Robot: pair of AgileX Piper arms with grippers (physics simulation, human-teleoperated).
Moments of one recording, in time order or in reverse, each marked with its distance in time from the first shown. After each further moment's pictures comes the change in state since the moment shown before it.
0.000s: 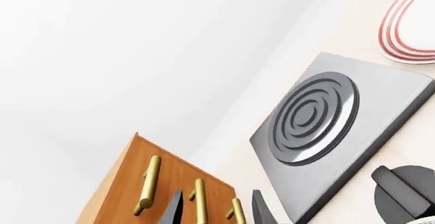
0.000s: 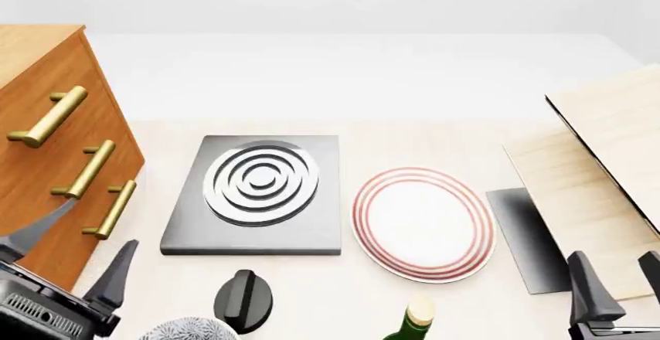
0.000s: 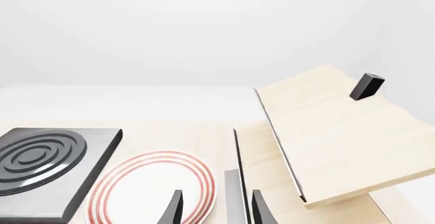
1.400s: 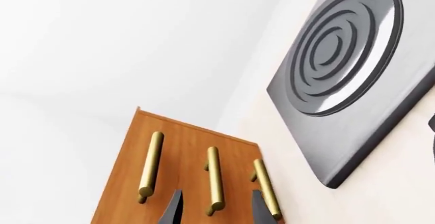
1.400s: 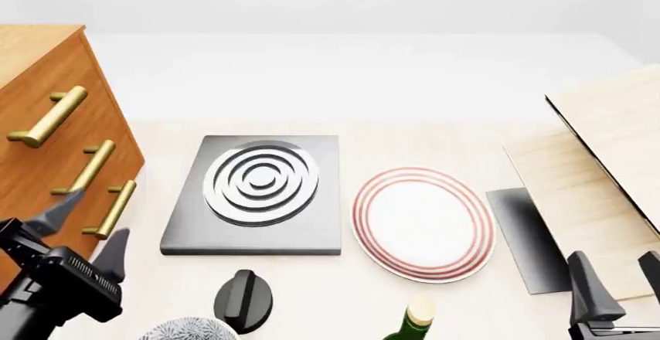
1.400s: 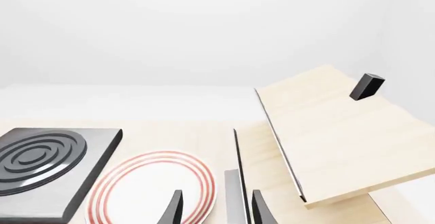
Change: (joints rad) left arm 0.193 0.385 0.038 -0.323 0.239; right arm 0.000 0.000 0.000 0.001 0.000
